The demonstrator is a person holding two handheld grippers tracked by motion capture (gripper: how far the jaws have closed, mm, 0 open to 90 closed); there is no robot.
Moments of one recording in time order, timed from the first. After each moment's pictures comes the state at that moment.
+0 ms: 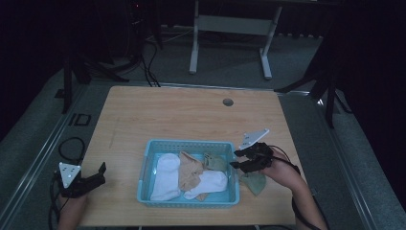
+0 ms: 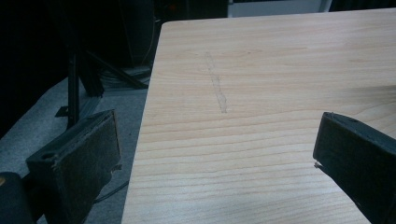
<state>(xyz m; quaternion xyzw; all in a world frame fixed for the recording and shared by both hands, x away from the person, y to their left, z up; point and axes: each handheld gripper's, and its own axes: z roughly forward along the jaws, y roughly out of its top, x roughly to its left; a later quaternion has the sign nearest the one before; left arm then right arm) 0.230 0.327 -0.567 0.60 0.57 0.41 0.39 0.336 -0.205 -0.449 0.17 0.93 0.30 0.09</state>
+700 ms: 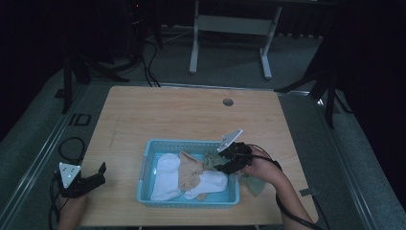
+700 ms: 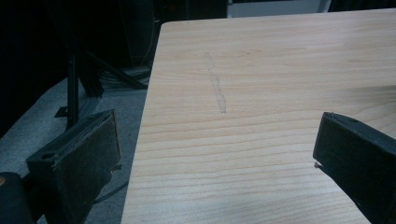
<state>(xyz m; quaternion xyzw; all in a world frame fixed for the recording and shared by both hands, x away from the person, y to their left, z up) 0.230 0.327 -0.567 0.60 0.56 0.41 0.40 0.347 -0.152 -0.468 0.14 0.95 0.26 0.07</state>
